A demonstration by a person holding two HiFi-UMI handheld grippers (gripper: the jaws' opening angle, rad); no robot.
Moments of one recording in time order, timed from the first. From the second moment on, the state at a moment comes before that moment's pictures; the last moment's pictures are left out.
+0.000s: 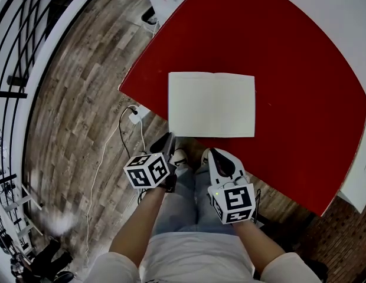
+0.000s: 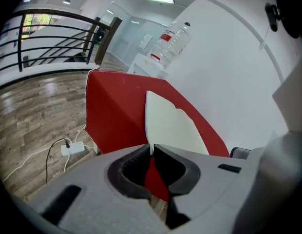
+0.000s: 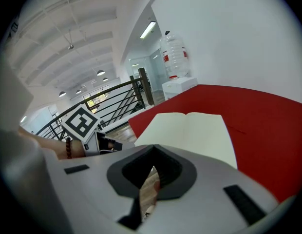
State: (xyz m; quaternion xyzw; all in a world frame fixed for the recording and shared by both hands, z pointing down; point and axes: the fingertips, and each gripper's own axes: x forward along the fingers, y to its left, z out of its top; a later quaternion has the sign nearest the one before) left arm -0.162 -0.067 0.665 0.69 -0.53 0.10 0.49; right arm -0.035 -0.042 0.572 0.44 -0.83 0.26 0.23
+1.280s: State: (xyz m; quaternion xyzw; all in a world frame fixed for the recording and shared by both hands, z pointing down) left arm -0.021 -0.076 0.531 0.83 -0.43 0.15 0.33; right arm 0.070 -0.049 0.534 0.55 -0.77 0.27 0.16
